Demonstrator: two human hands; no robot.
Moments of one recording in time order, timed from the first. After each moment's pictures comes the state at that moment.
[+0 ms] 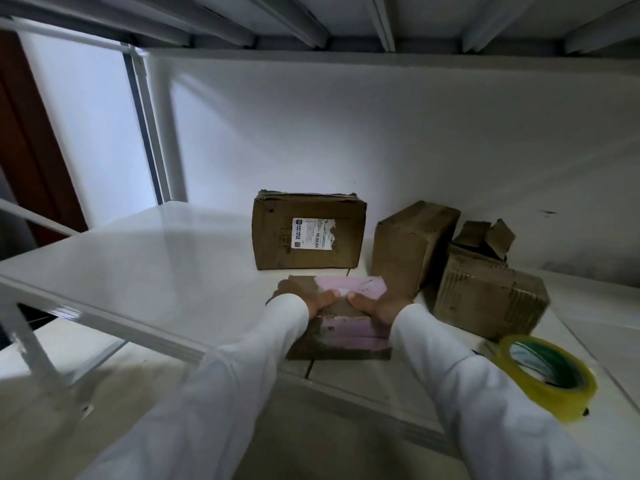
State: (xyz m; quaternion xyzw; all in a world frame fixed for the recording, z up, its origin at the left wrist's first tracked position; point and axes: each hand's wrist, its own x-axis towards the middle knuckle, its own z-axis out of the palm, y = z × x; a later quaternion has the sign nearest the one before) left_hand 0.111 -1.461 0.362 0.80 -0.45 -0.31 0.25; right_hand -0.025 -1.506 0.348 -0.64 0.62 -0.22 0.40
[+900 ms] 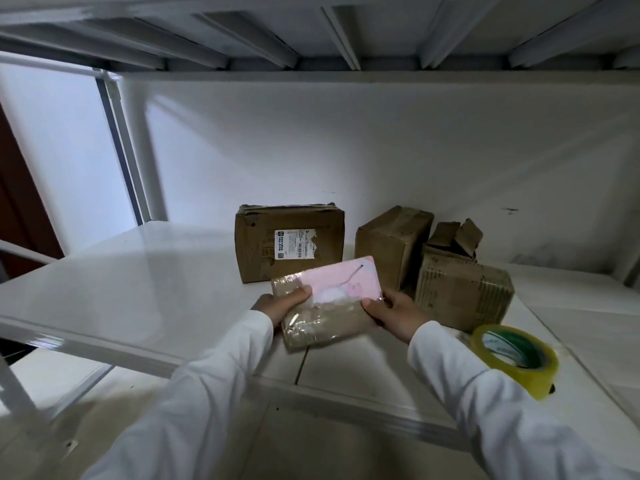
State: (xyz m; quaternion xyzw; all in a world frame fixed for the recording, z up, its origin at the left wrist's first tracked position) left_hand 0.137 -1.464 0.341 0.64 -0.36 -0.48 0.47; right_hand -0.074 -1.483 0.350 -0.66 0.55 -0.31 0.41
